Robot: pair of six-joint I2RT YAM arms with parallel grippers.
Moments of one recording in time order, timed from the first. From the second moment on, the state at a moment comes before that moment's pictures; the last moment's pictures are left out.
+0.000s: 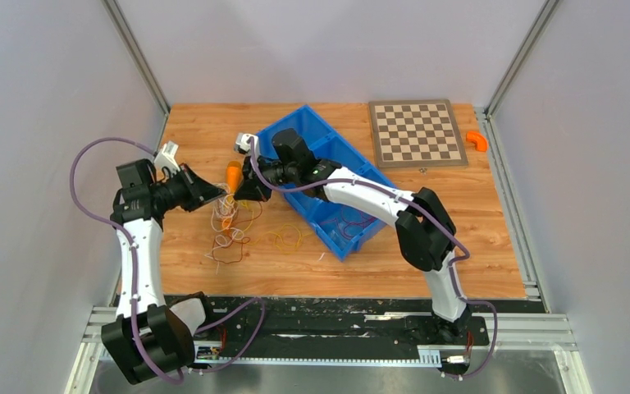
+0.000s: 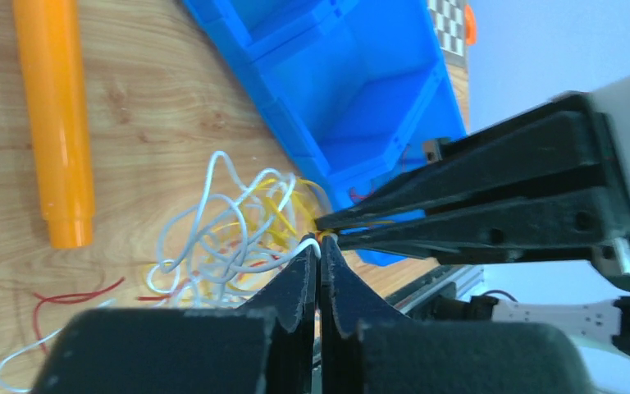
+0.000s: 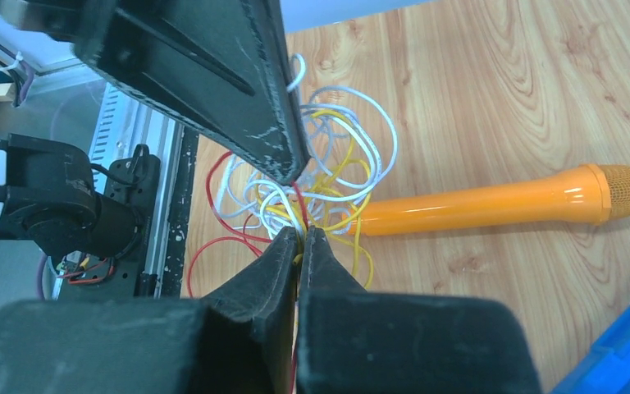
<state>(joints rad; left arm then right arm) 0.35 1.04 0.91 -0.63 0.88 -0.34 0.90 2.07 1.76 -0.02 -0.68 0.01</state>
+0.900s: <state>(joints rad) 0.35 1.13 1.81 -0.35 1.06 -0.59 0.89 2.34 1.71 -0.10 -0.64 0.01</state>
